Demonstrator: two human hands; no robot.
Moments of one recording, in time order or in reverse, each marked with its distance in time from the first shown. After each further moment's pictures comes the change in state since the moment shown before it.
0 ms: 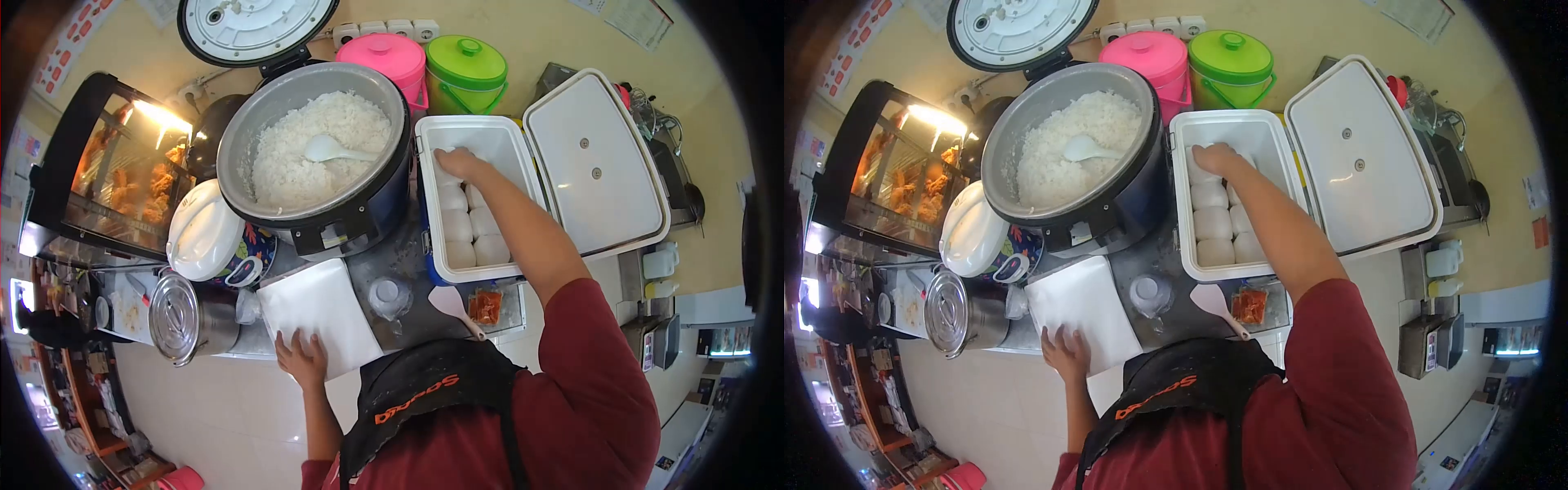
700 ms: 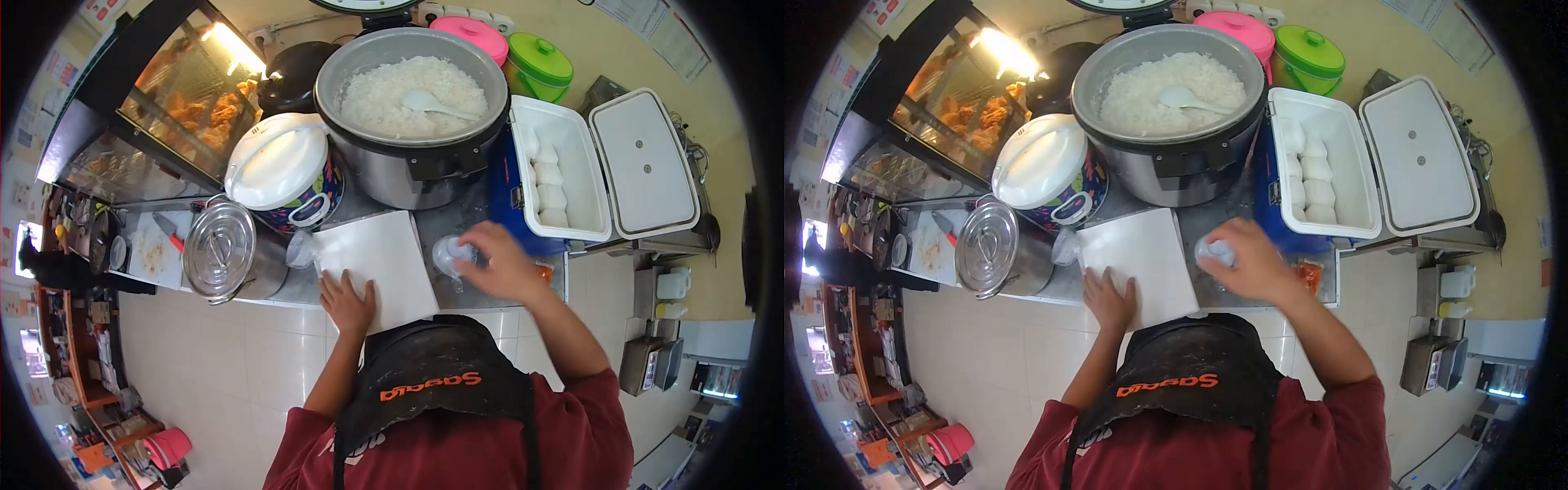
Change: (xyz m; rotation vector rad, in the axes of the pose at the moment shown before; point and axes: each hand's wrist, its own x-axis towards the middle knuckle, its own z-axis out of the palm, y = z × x) left_hand 0.025 -0.039 0.008 -0.014 -0.192 0.039; right_hand -0.324 -0.049 0.107 -0.005 0.016 -0.707
